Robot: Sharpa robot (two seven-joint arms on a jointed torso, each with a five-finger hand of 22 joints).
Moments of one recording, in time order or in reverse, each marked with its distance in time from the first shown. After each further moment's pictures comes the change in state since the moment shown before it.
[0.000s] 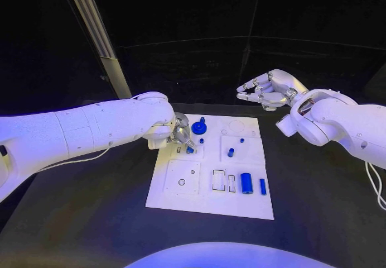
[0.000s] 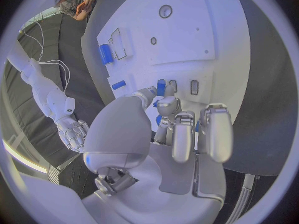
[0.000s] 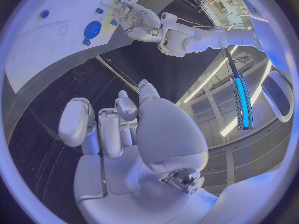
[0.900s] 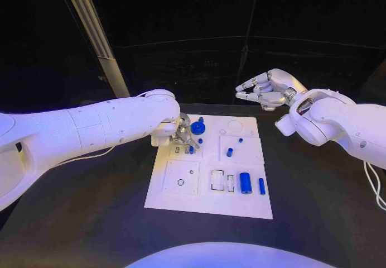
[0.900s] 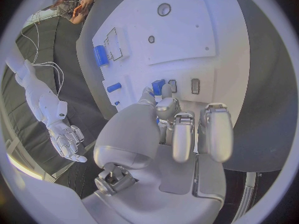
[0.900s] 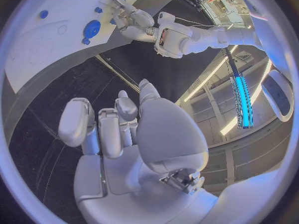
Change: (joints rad) left arm 0.001 0.079 0.000 -0.088 -0.007 0.085 -0.049; left_hand 0.045 0.225 -0.536 0.016 -0.109 0.031 -0.004 -0.025 -0.059 -0.004 -0.004 0.054 0.022 0.000 0.007 0.000 0.000 0.000 -0.007 0.000 -0.005 -0.011; right arm 0.000 -0.004 0.000 0.009 0.010 -0.010 0.001; right_hand -0.004 -0.004 0.000 0.000 -0.004 0.000 0.000 0.000 0.000 0.000 0.000 0.000 0.000 0.000 0.000 0.000 0.000 0.000 0.000 0.000 0.000 0.001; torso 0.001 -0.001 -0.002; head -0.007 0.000
